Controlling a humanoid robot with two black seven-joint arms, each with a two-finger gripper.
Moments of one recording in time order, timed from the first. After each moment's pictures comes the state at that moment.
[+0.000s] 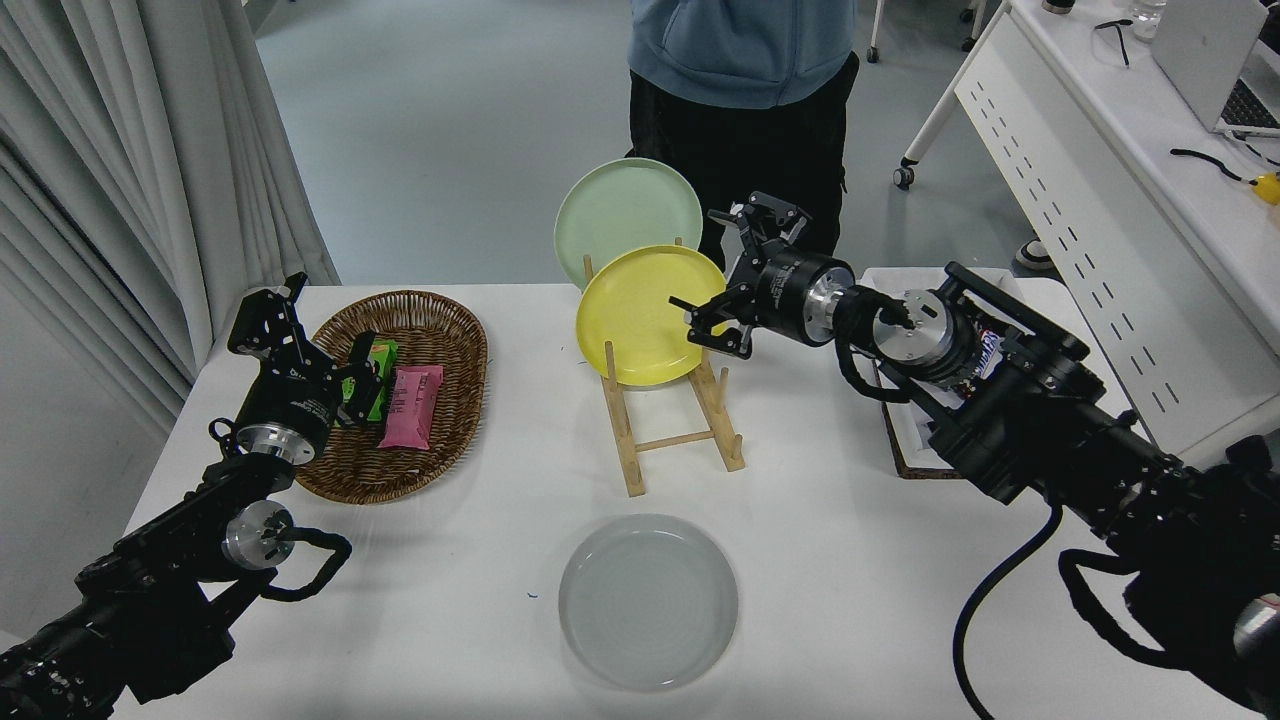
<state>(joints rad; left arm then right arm) -0.56 0.36 -0.74 -0.69 0.13 -0.22 -0.65 1.04 -0.12 0.65 0.66 0.17 0.04 -0.25</state>
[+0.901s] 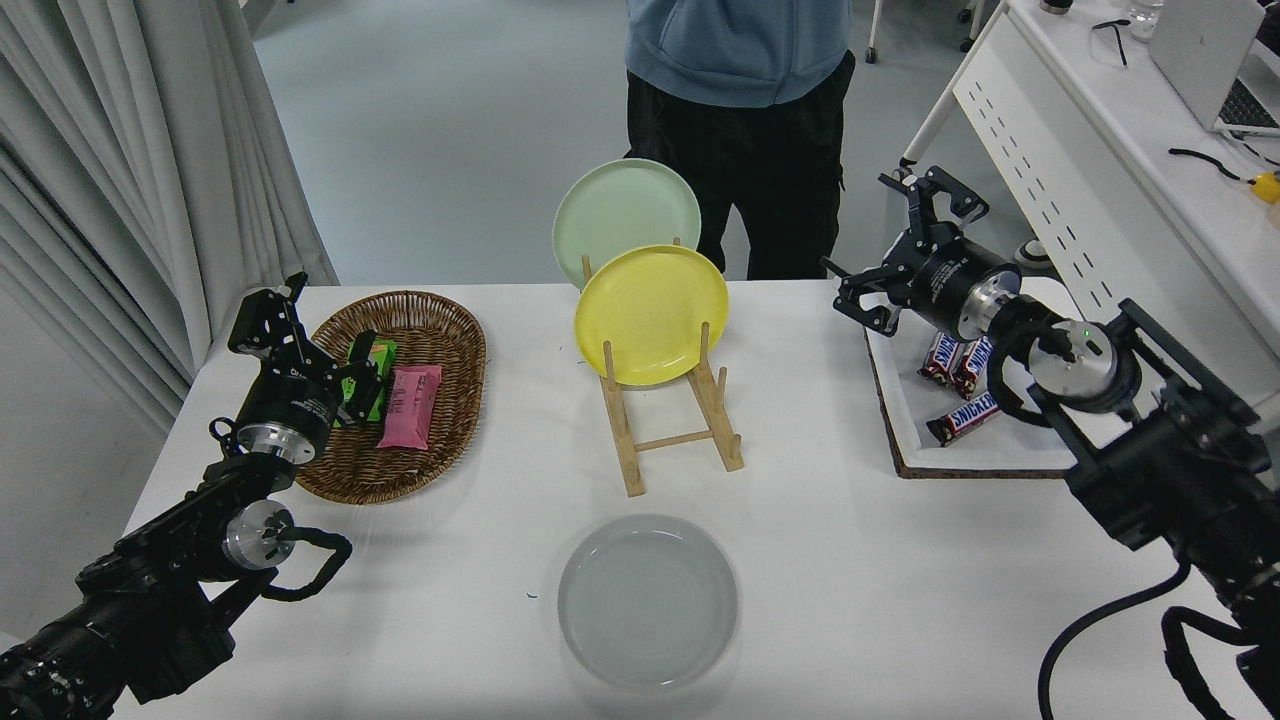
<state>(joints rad) -0.56 0.36 -0.74 -0.69 0.12 -0.22 -0.65 0.74 -0.24 1.08 0.79 -0.13 0.15 -0.08</state>
